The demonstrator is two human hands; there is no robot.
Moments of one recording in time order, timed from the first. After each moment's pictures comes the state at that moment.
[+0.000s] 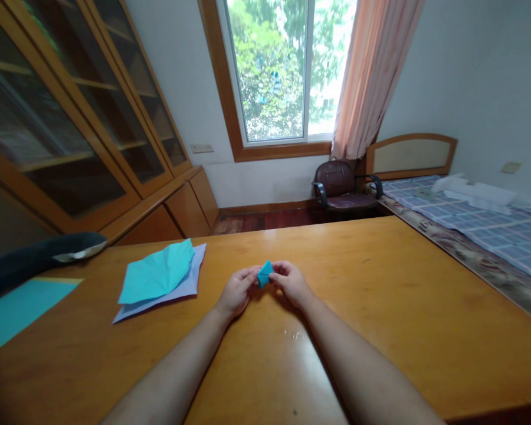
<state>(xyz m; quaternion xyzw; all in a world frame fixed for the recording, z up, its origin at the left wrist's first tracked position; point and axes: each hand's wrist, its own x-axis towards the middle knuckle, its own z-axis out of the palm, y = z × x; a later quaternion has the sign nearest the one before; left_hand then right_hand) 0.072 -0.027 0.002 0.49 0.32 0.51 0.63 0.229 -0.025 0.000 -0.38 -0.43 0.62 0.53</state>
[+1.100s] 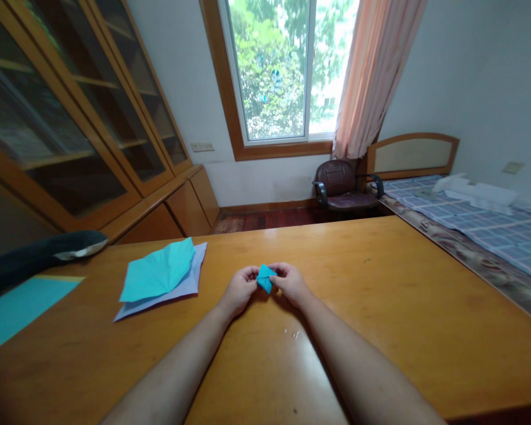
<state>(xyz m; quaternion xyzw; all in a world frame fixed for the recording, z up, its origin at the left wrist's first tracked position) 0.077 -0.027 0.004 0.49 0.41 0.48 0.60 0.229 -0.023 -0.006 -0.39 -0.47 0.59 0.52</state>
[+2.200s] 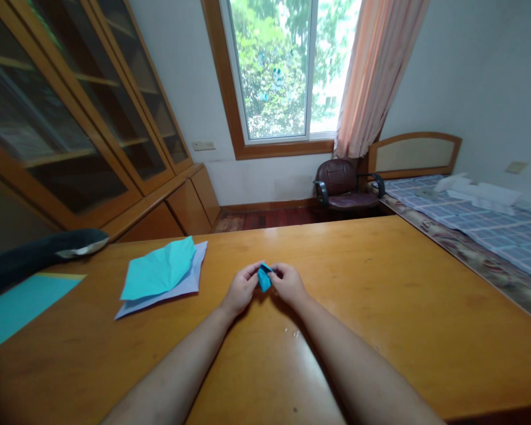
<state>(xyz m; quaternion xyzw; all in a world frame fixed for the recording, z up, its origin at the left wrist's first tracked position) 0.076 -0.027 0.004 0.51 0.41 0.51 0.55 0.224 -0.022 -0.011 -0.48 -0.61 0.40 0.49</state>
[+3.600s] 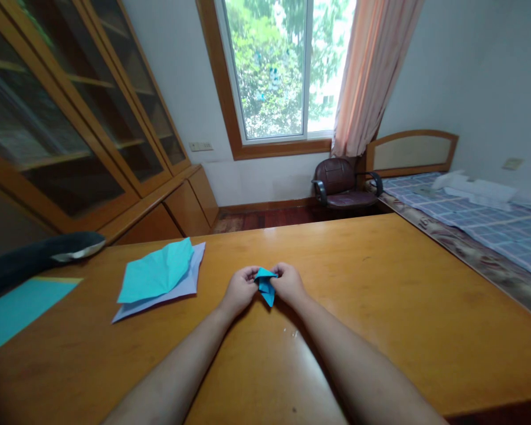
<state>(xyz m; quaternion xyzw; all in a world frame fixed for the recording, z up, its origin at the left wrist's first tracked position) 0.080 -0.027 0.001 0.54 0.43 0.48 0.54 0.220 -0.023 -0.009 -0.57 -0.56 0.41 0.45</state>
